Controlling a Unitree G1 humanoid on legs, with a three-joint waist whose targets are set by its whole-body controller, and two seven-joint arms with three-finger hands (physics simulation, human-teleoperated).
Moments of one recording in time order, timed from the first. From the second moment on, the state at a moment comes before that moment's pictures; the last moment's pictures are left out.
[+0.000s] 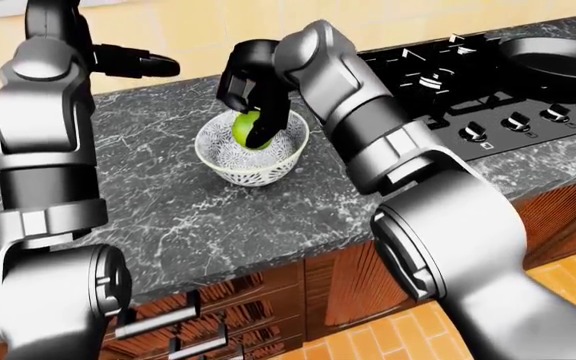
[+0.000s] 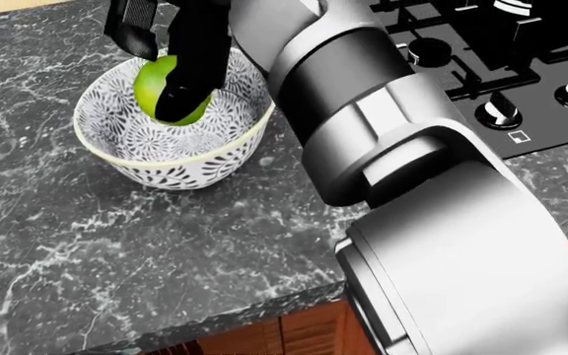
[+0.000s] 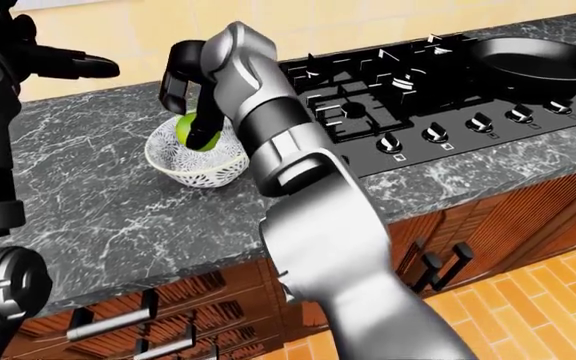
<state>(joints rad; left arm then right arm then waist) -1.18 0.55 0.19 0.47 0.10 0.64 -0.05 -1.72 0.03 0.04 1.25 -0.65 0.23 0.76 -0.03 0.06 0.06</state>
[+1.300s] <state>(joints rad) -1.18 0.55 0.20 0.45 0.09 0.65 -0.05 -1.71 -0.08 0.01 1.21 -0.63 0.28 0.75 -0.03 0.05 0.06</state>
